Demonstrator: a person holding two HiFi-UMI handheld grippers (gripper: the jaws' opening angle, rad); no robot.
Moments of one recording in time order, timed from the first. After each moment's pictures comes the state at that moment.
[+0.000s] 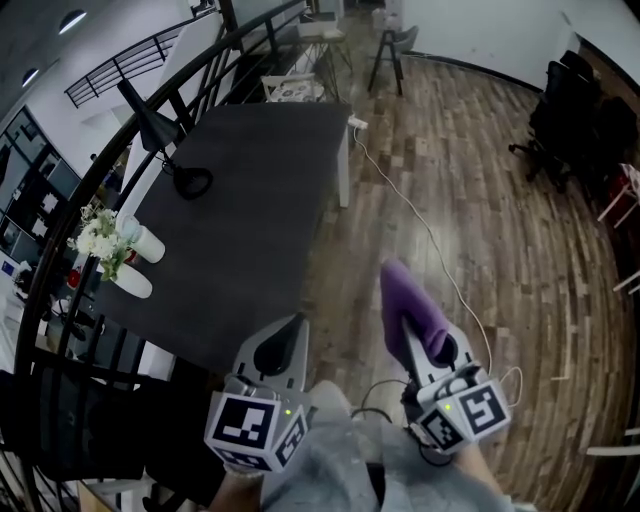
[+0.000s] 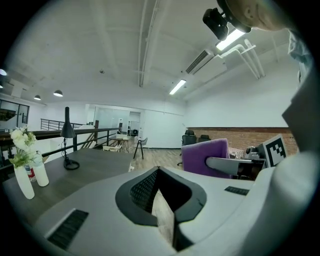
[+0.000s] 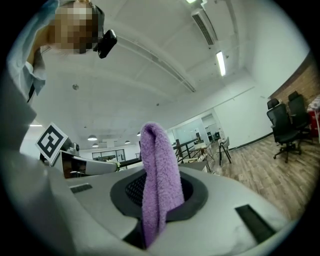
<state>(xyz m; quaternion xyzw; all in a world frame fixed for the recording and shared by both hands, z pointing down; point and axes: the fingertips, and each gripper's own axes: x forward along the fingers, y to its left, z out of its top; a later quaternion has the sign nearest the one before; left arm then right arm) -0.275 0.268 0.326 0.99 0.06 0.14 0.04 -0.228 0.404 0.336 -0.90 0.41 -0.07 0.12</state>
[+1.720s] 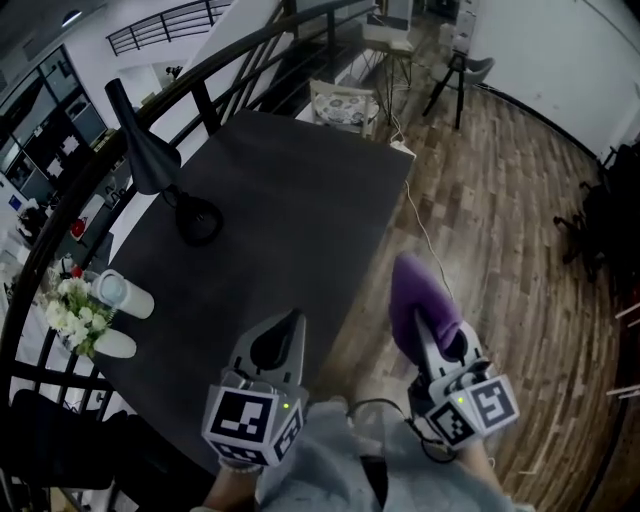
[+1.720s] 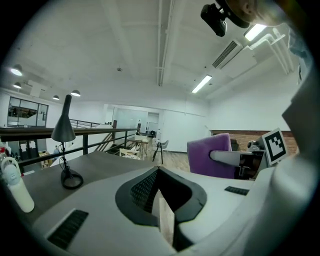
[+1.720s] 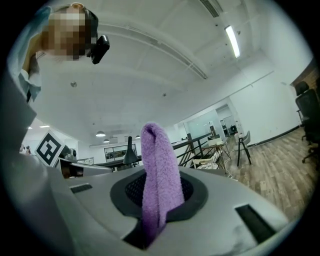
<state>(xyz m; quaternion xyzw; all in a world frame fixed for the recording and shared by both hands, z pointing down) 0.042 0.081 0.354 0.99 -0.05 0.14 0.07 0.129 0.220 0.345 -0.86 0.49 -0.09 0.09</state>
